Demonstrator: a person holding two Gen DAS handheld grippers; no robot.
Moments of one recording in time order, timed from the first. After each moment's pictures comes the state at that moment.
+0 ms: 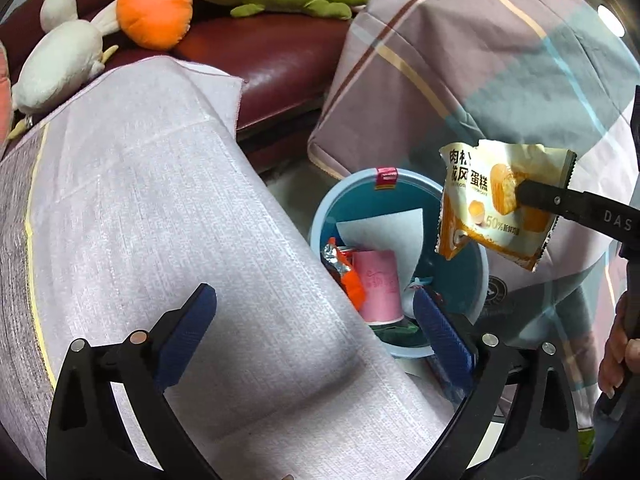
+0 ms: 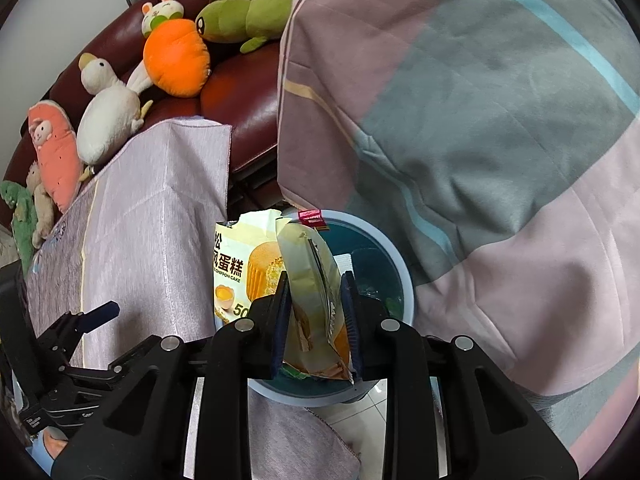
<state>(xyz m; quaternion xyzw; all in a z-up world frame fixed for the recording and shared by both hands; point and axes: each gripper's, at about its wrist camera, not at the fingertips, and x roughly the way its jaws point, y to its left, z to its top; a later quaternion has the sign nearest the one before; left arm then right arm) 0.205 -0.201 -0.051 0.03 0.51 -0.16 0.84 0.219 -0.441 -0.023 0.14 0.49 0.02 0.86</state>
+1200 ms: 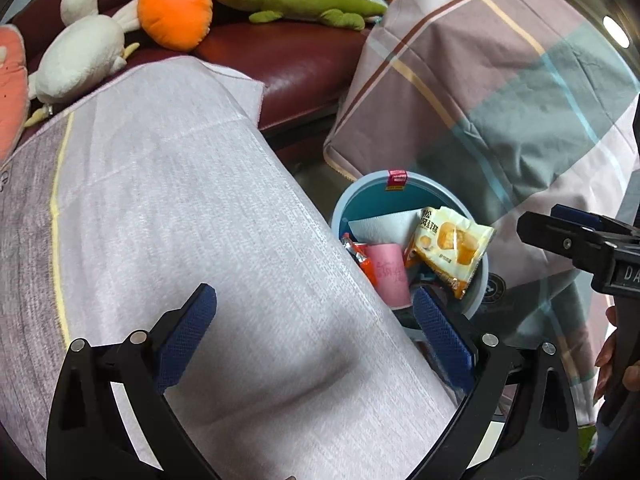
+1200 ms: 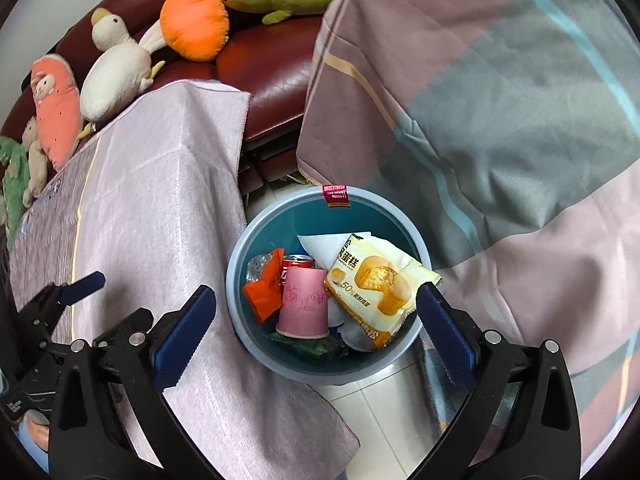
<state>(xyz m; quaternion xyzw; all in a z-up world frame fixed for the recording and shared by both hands) 0.182 -0.175 -0.030 0.01 0.50 -0.14 0.85 0.207 -0.395 -0.017 0.07 0.52 0.03 0.85</state>
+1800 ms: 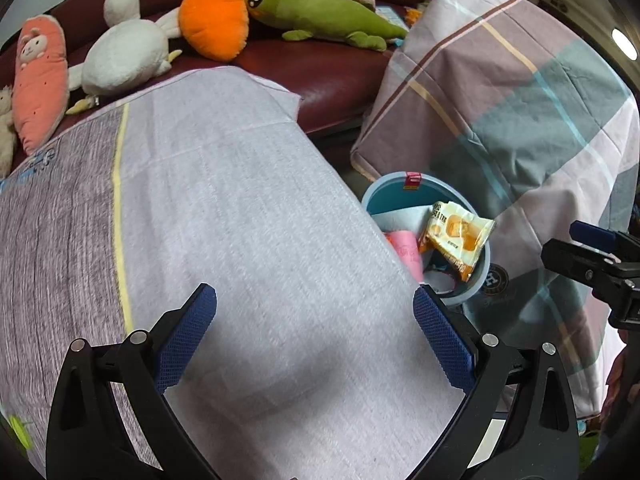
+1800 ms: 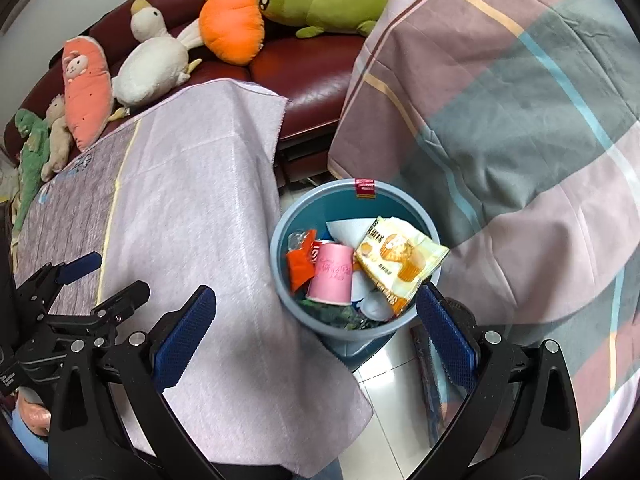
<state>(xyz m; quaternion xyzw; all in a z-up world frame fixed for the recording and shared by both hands) 0.120 -0.135 -0.003 0.00 0.48 -0.10 0.87 0.139 -0.356 0.022 0.04 0.49 0.05 0.87</state>
